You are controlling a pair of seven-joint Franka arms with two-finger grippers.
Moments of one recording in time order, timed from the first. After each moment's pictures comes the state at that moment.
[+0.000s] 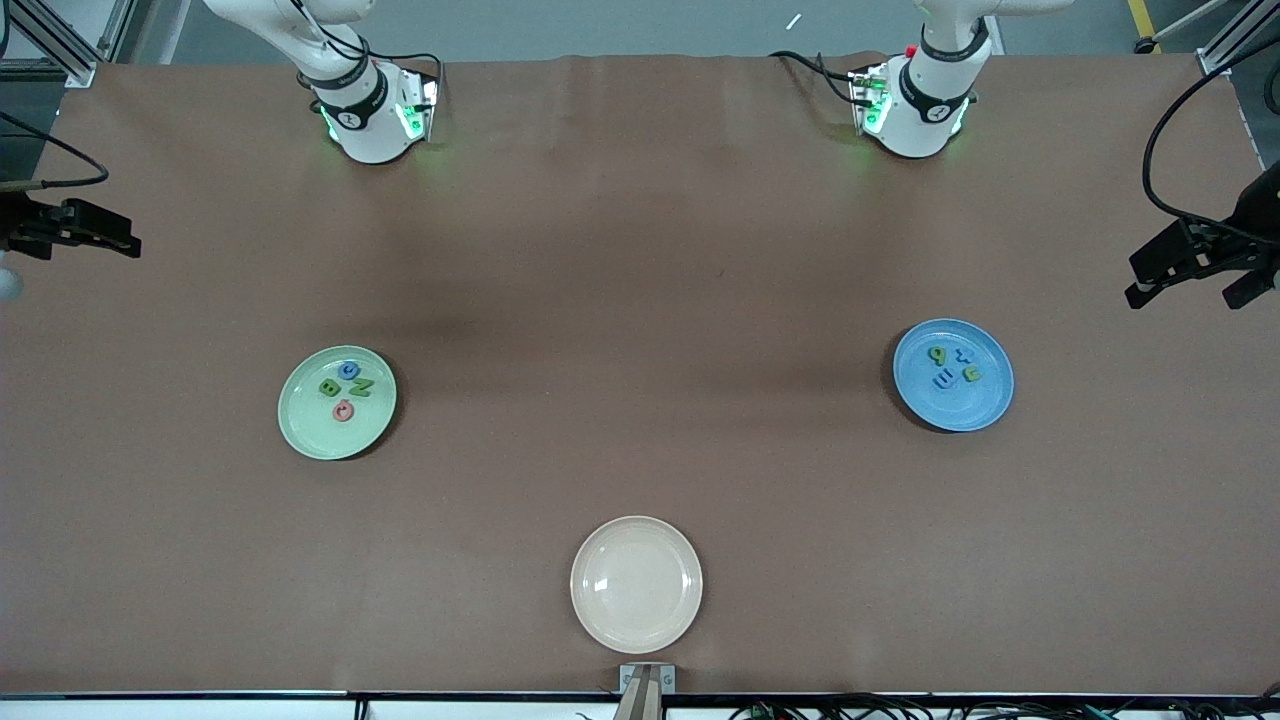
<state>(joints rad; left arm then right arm) -0.05 0.01 0.03 -1.55 -0.01 1.72 -0.01 -0.01 0.05 -0.08 -1.51 -0.05 1.37 -0.12</state>
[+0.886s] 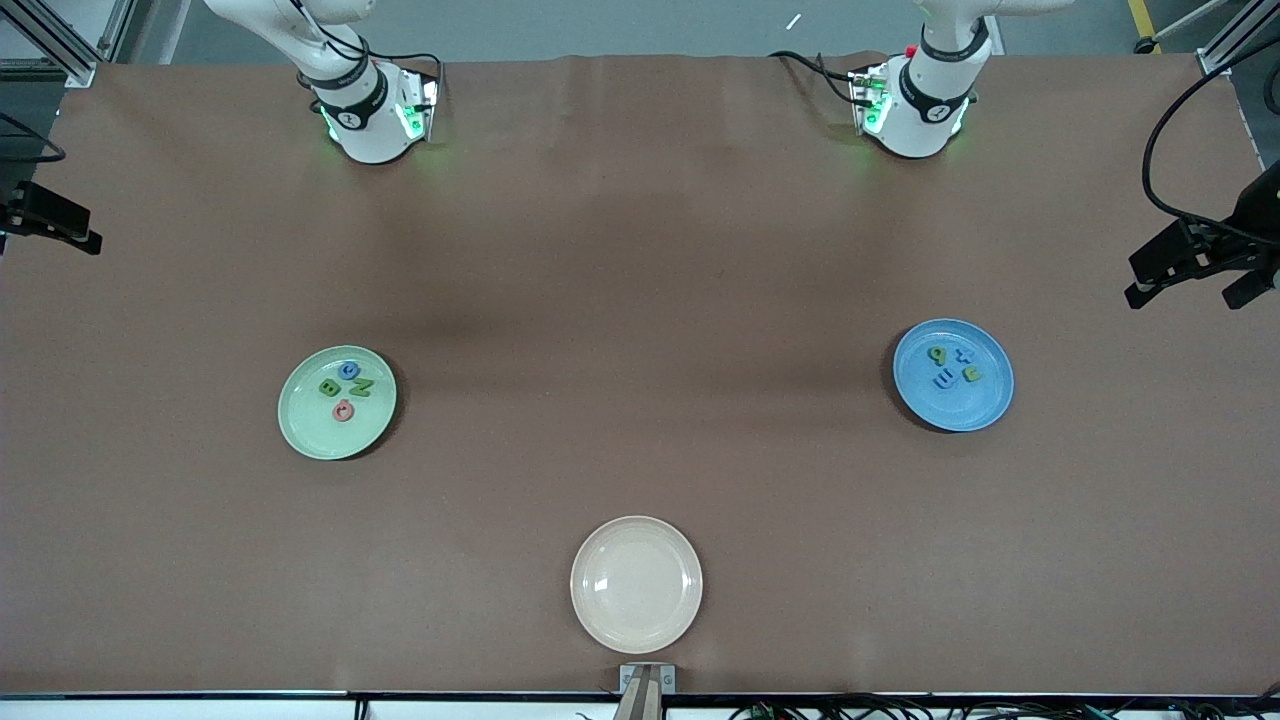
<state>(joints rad) -0.05 0.01 0.03 -1.55 -0.01 1.72 -0.01 -0.02 0.05 -0.08 -1.42 -0.04 1.38 -0.12</state>
